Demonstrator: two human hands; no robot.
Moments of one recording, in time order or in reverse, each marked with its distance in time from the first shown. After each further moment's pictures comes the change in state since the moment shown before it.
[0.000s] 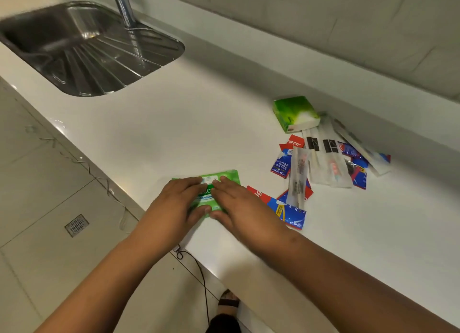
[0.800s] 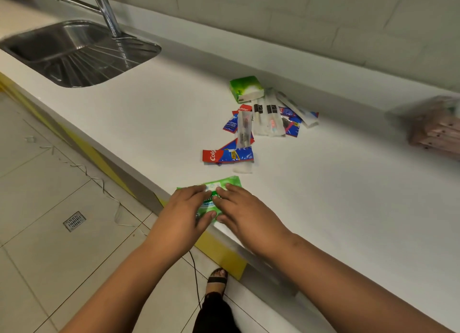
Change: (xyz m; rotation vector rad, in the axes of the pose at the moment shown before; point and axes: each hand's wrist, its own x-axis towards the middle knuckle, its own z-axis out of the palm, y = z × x) left_hand -0.121 0.150 0.054 -0.027 0.048 -0.027; right_hand -0.196 -0.028 -0.041 -0.040 -0.016 0.040
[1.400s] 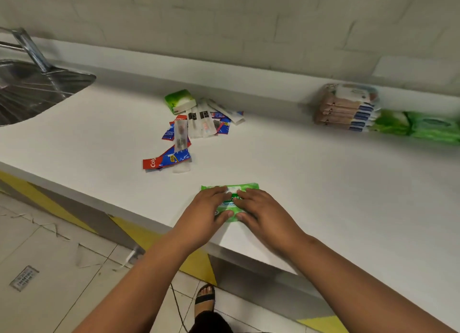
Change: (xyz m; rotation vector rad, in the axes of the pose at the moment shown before) left_hand 0.012 0.125 0.060 -0.130 -0.195 0.278; right_hand -0.149 0.057 -0.041 0.069 0.170 0.360
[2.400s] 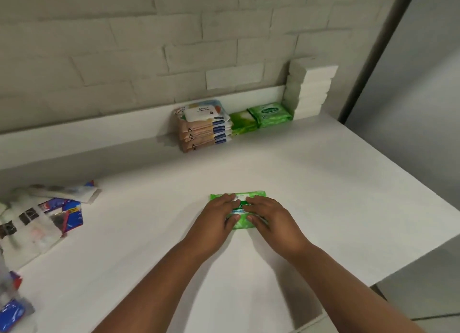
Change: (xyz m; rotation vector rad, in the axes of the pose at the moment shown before) left_hand 0.185 0.146 0.128 -0.248 -0.297 0.668; right_hand -0.098 0.131 -0.093 -0.044 0.548 0.635
